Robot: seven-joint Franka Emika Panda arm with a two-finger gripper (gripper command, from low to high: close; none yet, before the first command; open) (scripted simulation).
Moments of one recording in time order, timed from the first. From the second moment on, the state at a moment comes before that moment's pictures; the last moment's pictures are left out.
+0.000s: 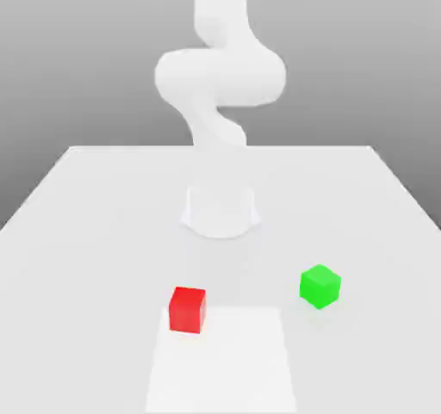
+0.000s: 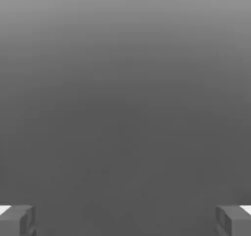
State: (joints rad) arm -0.01 -0.74 0.00 -2.36 -0.01 2.35 0.80
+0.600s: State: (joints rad) arm -0.09 -0.08 -0.06 -2.90 -0.01 2.85 0.81
